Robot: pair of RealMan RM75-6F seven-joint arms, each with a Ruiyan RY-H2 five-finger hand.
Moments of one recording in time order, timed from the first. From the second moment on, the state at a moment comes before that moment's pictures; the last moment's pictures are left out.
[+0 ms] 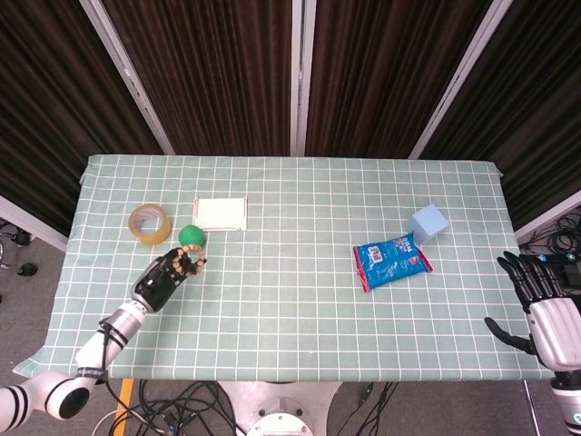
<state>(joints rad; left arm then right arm) -0.57 -1.34 -0.05 -1.59 1.34 0.93 -1.90 0.09 -0.99 0.03 -1.64 -1.68 1.59 0.21</state>
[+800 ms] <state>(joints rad) -0.53 -1.35 -0.09 -1.59 1.41 0.93 -1.82 0.09 -0.98 0.03 -1.65 -1.68 1.58 0.21</state>
